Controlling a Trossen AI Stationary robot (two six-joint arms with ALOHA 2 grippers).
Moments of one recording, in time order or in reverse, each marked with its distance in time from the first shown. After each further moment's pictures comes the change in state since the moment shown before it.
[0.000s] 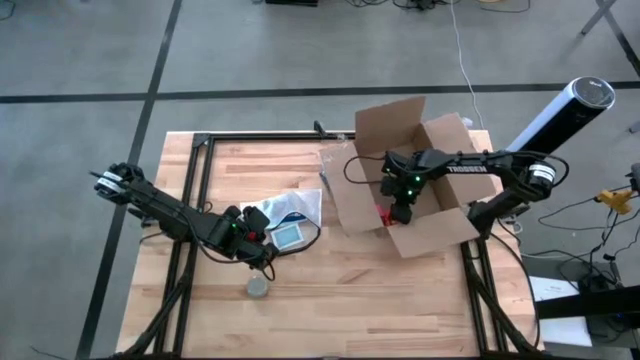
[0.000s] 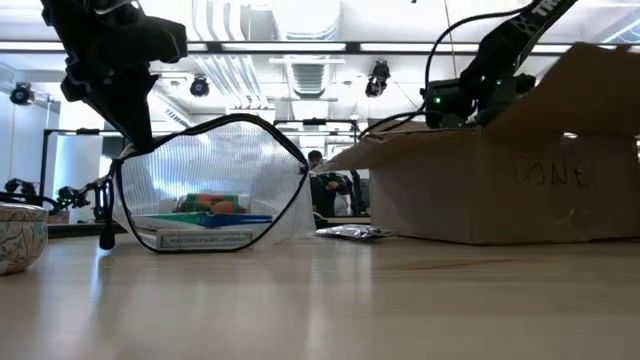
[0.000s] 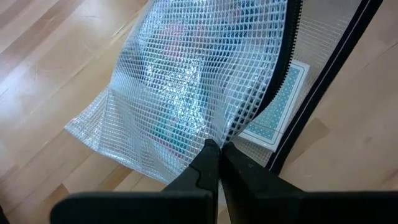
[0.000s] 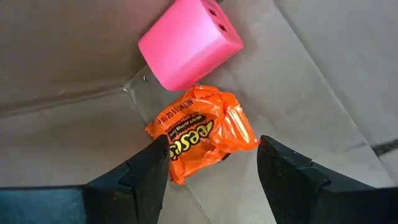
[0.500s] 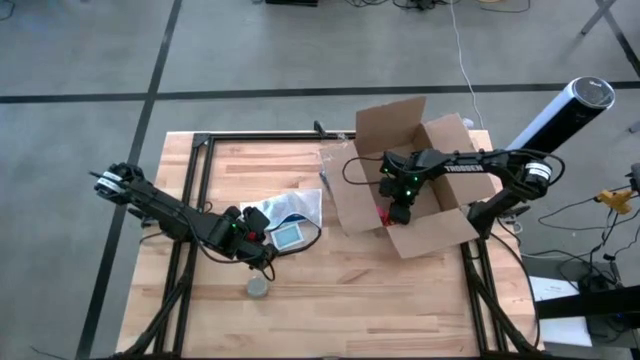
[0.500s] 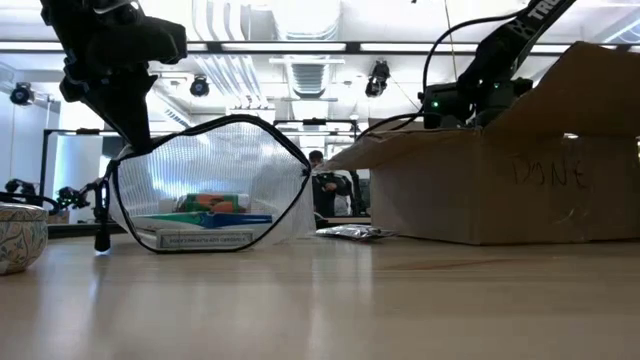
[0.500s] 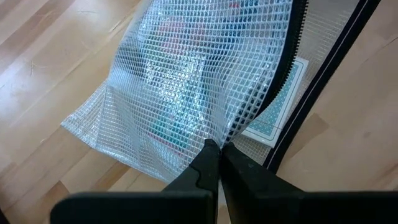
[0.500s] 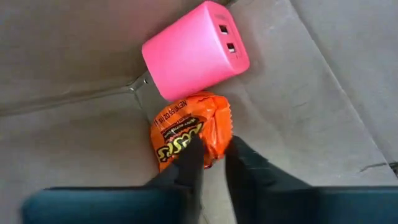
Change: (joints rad) left arm 0.000 0.000 0.000 0.000 0.016 0.000; right arm 0.000 0.008 0.001 0.010 -0.025 -0.035
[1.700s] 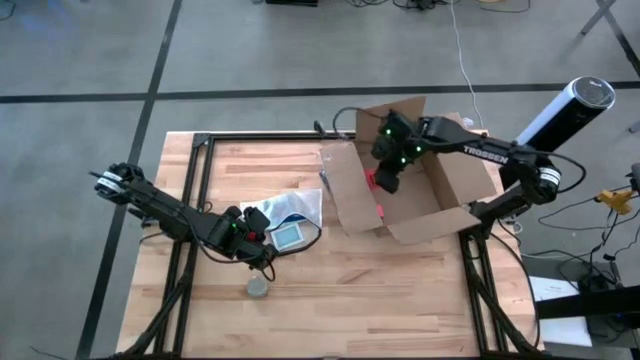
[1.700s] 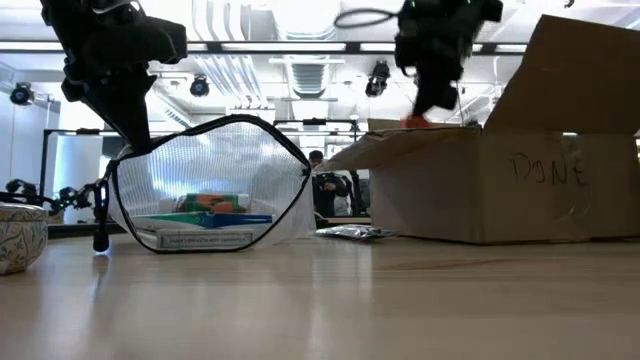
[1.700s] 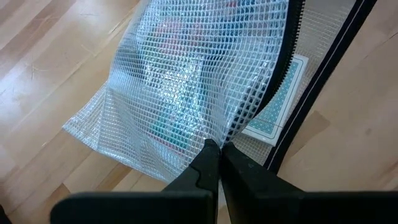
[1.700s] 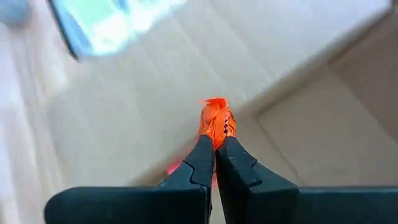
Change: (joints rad) left arm 0.000 0.000 0.000 -0.001 0.000 0.023; right arm 0.005 -0.084 0.537 -0.198 0.095 0.115
